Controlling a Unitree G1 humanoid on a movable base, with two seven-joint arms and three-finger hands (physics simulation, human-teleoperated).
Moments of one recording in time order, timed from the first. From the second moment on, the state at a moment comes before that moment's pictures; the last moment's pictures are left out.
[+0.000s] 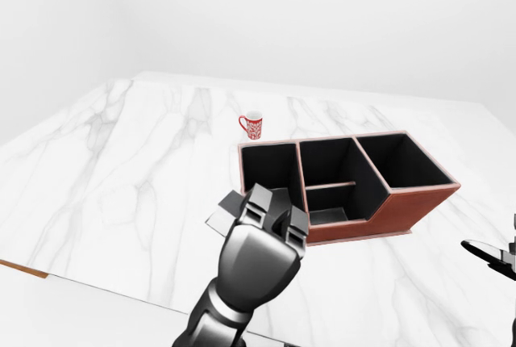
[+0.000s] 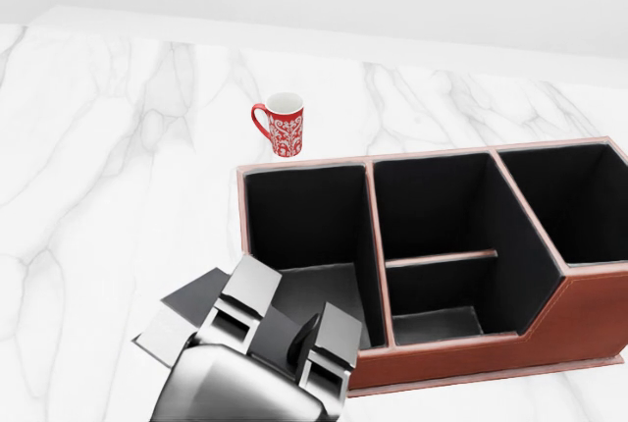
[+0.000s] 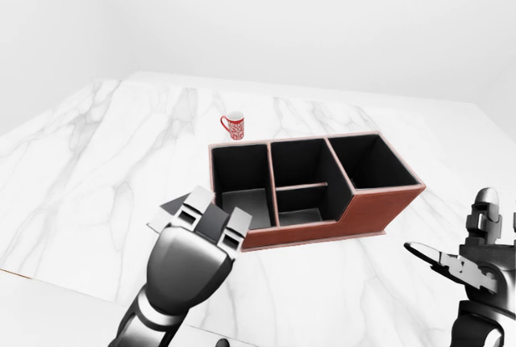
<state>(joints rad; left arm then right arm) 0.17 0.25 -0.65 -0.64 1.97 0.09 0.26 0.22 -0.08 -0.84 -0.42 0.57 0.07 0.23</state>
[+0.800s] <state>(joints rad) -0.15 0.13 -0.66 -0.43 1.97 0.09 0.02 0.22 -0.08 -0.84 -0.42 0.57 0.06 0.23</state>
